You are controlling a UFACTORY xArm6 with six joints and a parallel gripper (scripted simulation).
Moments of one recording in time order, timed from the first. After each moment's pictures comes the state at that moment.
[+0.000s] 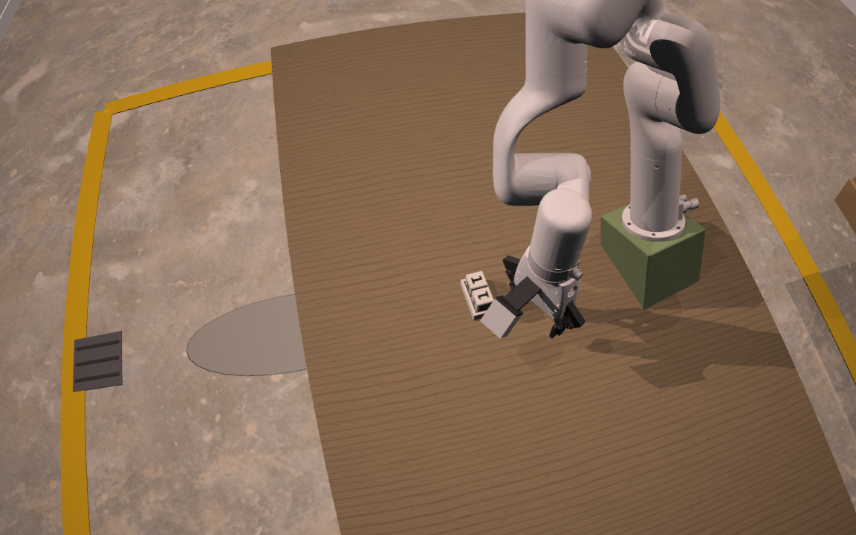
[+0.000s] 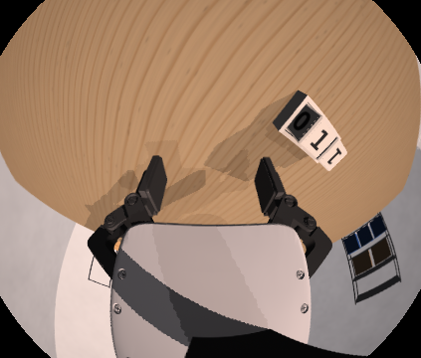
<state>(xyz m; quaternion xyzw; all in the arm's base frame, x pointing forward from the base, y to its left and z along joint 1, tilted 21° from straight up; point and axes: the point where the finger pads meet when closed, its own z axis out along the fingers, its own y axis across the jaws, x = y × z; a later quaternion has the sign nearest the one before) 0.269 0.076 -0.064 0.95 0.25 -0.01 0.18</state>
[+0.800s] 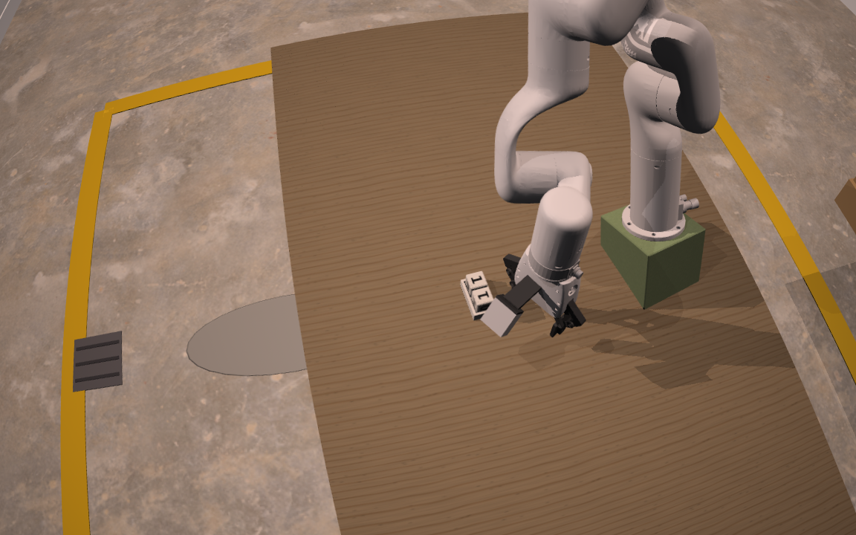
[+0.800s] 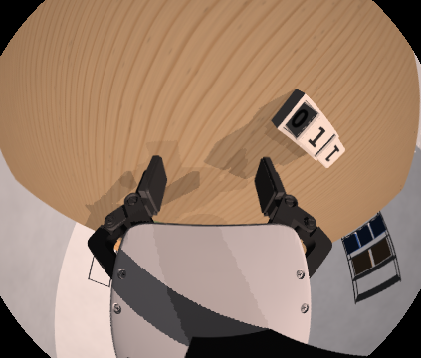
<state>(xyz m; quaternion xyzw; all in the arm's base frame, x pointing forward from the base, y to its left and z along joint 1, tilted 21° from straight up) 0.268 0.077 -0.060 0.95 0.25 -0.01 0.18</state>
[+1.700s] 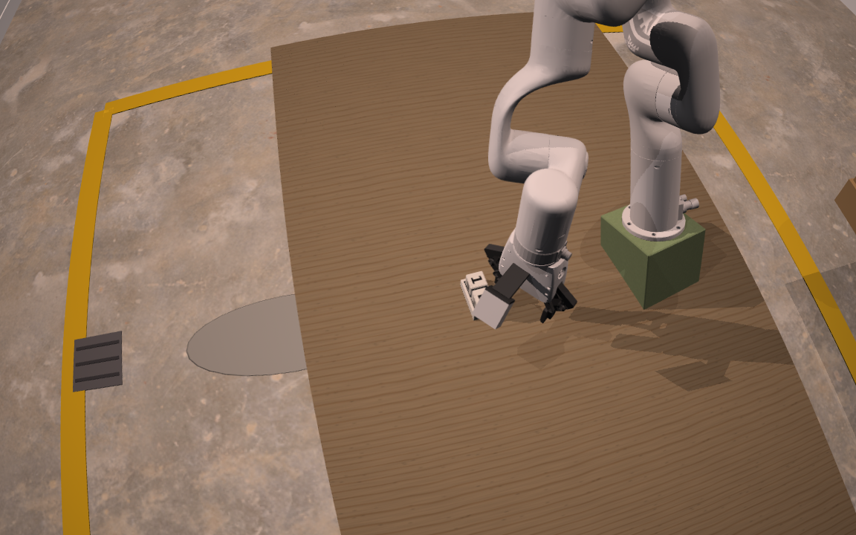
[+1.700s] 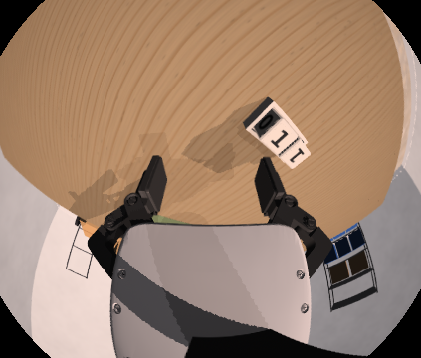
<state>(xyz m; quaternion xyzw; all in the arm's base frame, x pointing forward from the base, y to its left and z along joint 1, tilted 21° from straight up) 0.288 0.070 -0.031 0.93 0.32 -0.03 0.18</state>
